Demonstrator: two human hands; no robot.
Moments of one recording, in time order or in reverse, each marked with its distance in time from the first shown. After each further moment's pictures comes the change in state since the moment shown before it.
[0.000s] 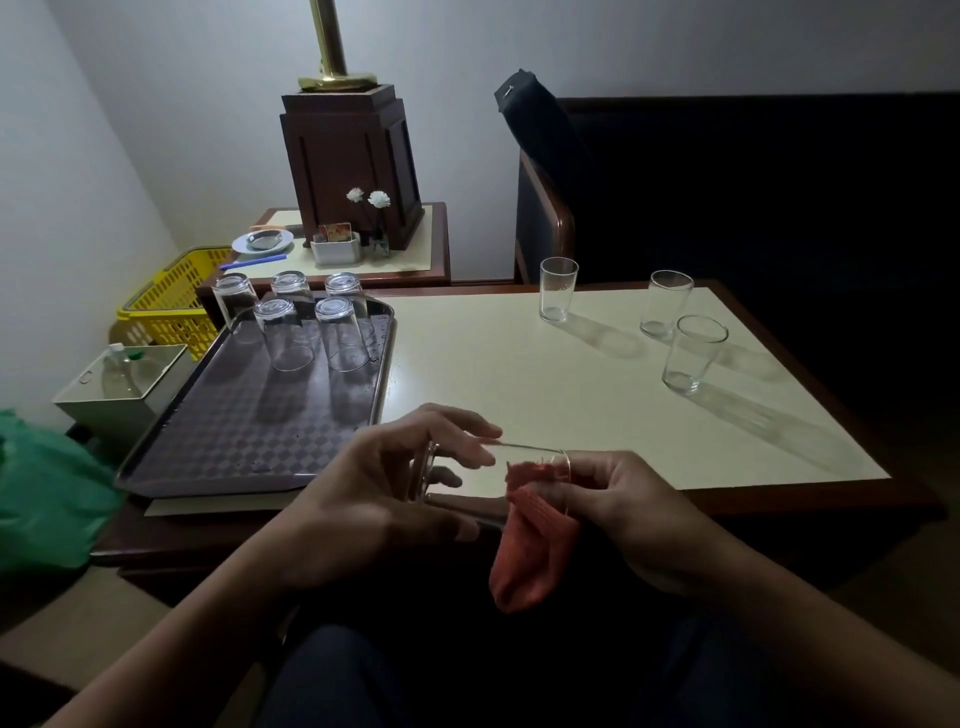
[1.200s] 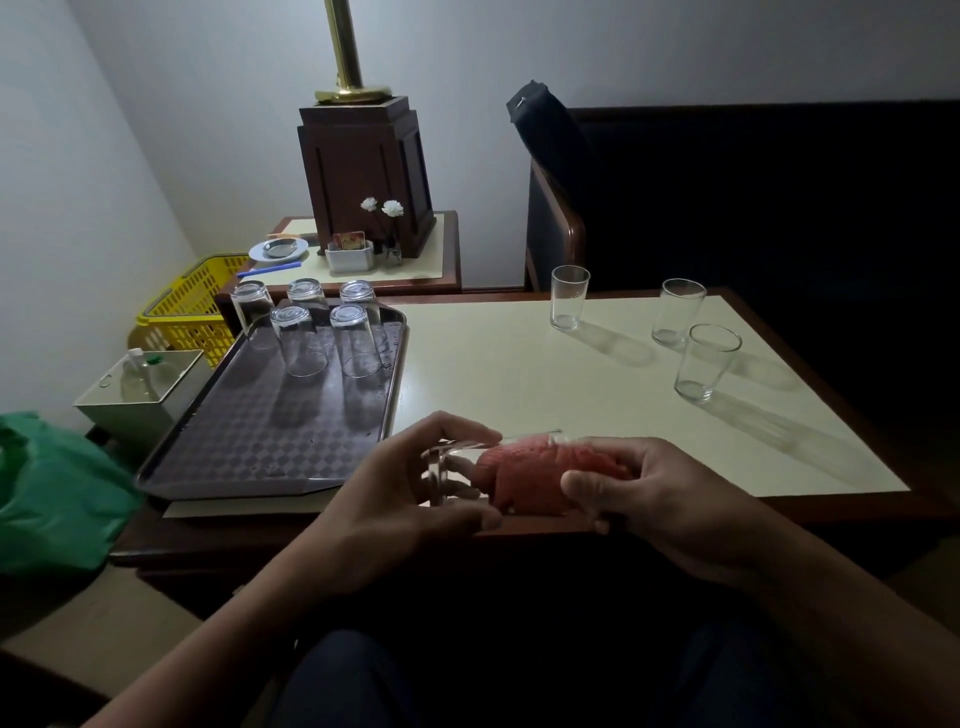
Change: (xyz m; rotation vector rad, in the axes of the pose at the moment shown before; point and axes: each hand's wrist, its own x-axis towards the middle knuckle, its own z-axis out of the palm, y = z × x) left_hand 0.002 -0.016 0.005 -0.065 0.101 -0.105; right_hand -0.006 -0.032 -0.011 -0.114 -0.040 0.090
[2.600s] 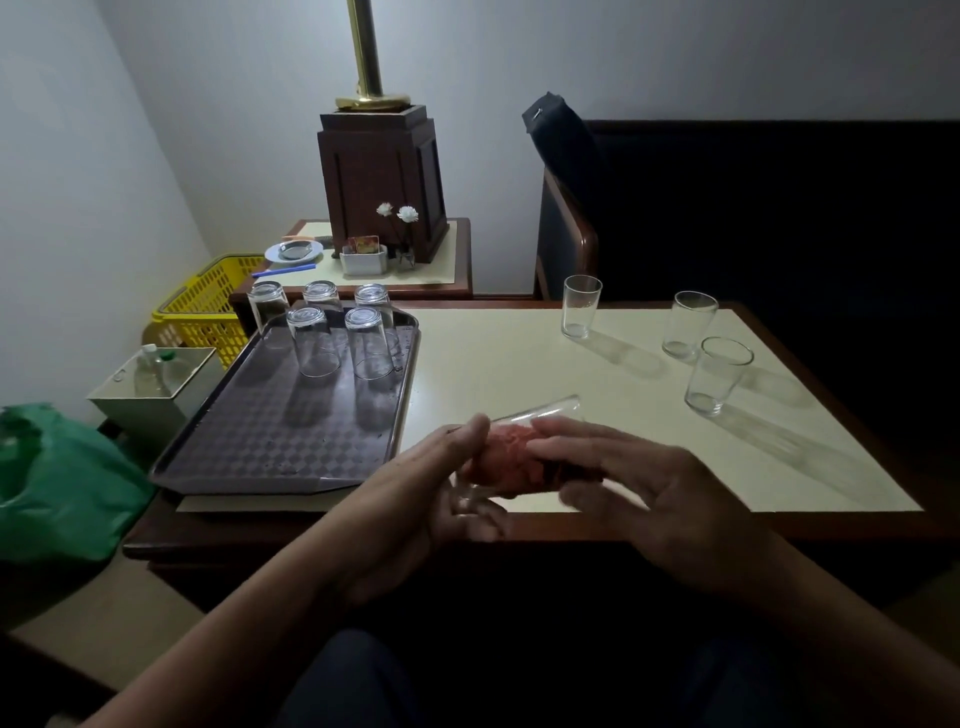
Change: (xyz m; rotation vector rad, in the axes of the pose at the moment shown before) left_hand 0.002 0.021 0.012 -0.495 -0.018 -0.296; right_hand -0.010 -0.007 0.009 -0.566 0.017 -0.506
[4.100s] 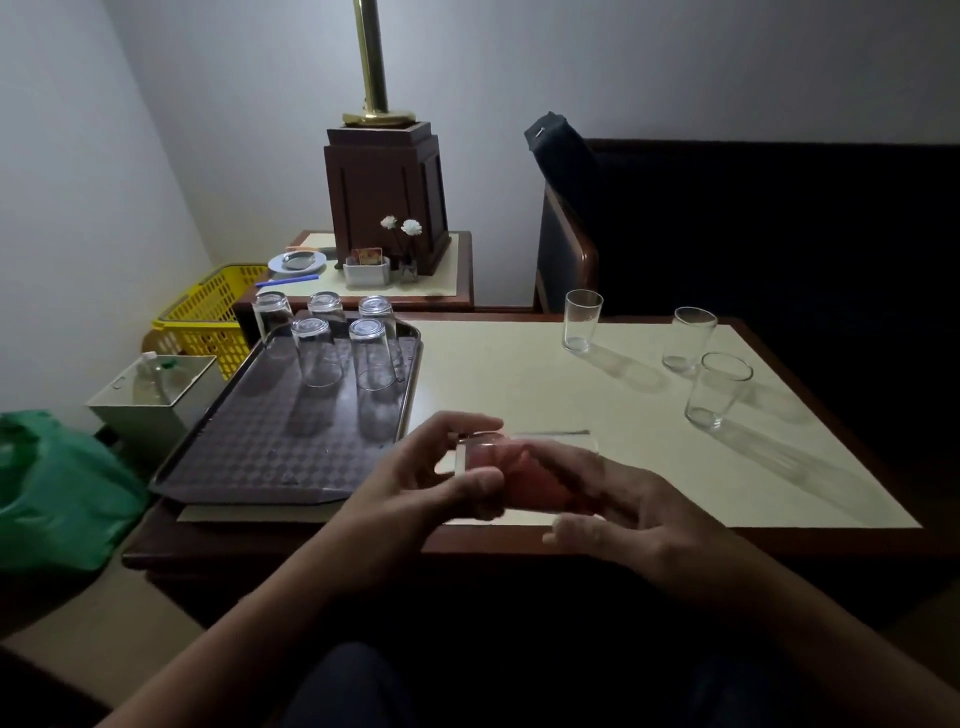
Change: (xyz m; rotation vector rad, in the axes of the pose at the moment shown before) left_hand -0.001 -0.001 -0.014 0.229 0.075 0.283; right_hand 0.004 -0.002 0.008 0.302 -0.192 0.196
